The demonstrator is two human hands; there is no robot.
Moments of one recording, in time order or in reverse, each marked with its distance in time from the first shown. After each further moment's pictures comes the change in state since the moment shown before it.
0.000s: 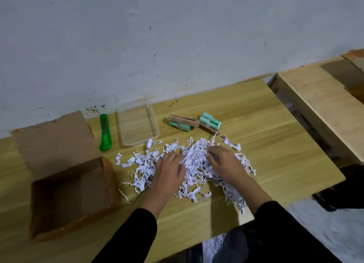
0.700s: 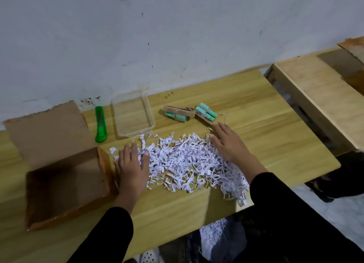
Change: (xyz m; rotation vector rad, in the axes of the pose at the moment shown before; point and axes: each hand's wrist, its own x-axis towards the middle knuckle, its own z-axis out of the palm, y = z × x) left_hand -0.025 -0.067 -0.006 0.032 0.203 -0.438; right_hand 0.016 0.029 -0.012 -0.180 -0.144 0.133
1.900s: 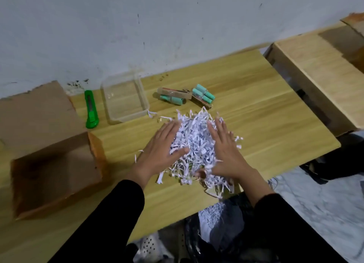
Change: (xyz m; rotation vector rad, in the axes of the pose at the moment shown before) left_hand 0.000 0.047 0.020 0.004 -0.440 0.620; right_hand -0.064 -0.005 0.039 -0.019 -0.012 -0.189
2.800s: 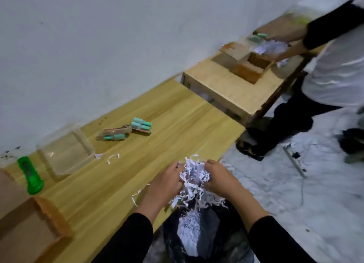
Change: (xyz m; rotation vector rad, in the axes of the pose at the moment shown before) left_hand -0.020 0.149 0.015 0.112 -0.219 0.295; right_hand -0.134 -0.002 -0.050 0.112 0.153 0.486
